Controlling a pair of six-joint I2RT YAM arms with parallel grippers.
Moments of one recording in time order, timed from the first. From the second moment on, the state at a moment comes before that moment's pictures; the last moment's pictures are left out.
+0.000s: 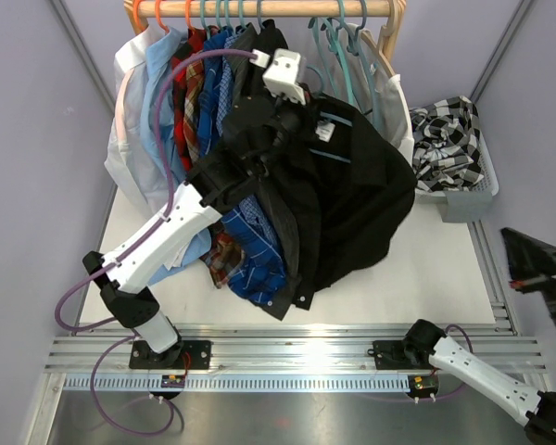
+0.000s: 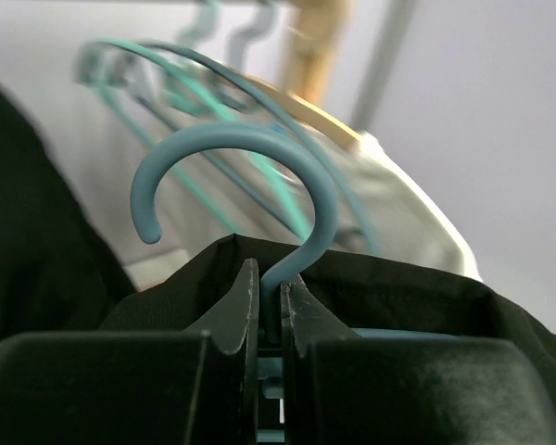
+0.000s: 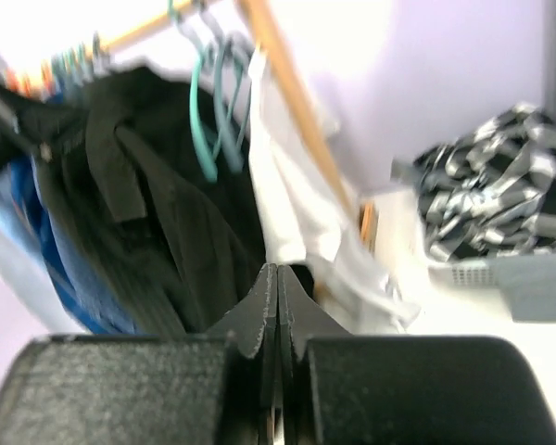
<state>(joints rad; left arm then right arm) -0.93 1.65 2.00 -0.24 -0.32 -0.16 0.82 0.38 1.47 -0.91 0.61 0.26</state>
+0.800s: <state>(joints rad) -0.90 1.60 1.99 -0.22 -0.32 -0.20 0.82 0.67 1.31 -0.84 0.33 0.25</state>
